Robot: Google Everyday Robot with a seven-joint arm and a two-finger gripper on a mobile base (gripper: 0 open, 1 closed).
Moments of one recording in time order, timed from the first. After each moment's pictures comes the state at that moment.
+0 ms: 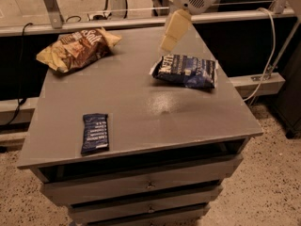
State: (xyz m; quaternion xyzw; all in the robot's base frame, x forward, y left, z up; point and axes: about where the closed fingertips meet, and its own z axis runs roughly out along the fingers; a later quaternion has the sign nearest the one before) arm 0.640 -0.058 1.003 -0.63 0.70 0.05 0.33
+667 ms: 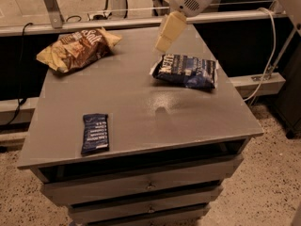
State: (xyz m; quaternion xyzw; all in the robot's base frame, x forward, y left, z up) arm 0.649 -0.051 0.998 -0.63 0.70 0.06 0.35
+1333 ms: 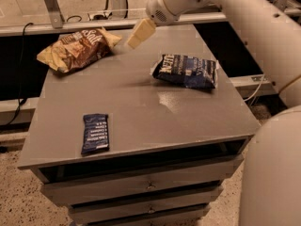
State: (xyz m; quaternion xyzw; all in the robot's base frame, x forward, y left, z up) arm 0.740 0.012 0.962 -0.56 0.70 0.12 0.43
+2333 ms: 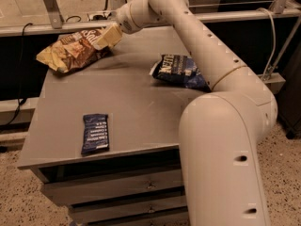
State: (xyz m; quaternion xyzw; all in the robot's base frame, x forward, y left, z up) arm 0.827 0.119 0.915 -0.52 0.67 0.21 0.48
